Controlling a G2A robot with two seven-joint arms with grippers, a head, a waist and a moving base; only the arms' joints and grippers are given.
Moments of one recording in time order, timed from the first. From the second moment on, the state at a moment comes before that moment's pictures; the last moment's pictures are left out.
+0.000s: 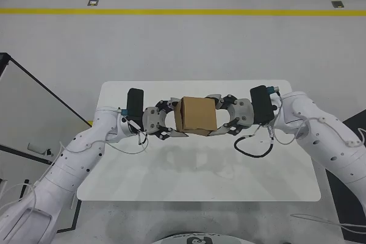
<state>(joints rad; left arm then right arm) 0.97 -0.98 -0.91 -1.50 1.29 -1.01 0.68 -0.77 -0.77 0.72 -1.62 -0.82 -1.01 -0.29</state>
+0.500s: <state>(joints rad) 0.97 -0.98 -0.93 -1.49 1.30 -1.01 0.68 -0.79 -0.77 0.74 -1.62 -0.82 -1.01 -0.27</state>
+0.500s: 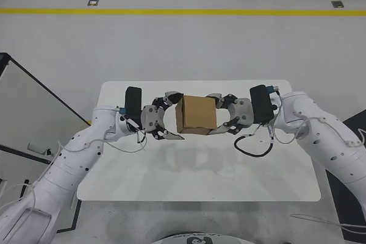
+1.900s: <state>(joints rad) 1.12 -0.85 -1.18 -1.50 1.49 -1.01 0.74 -0.92 -0.73 0.84 -1.59 -0.79 -1.01 -0.22</state>
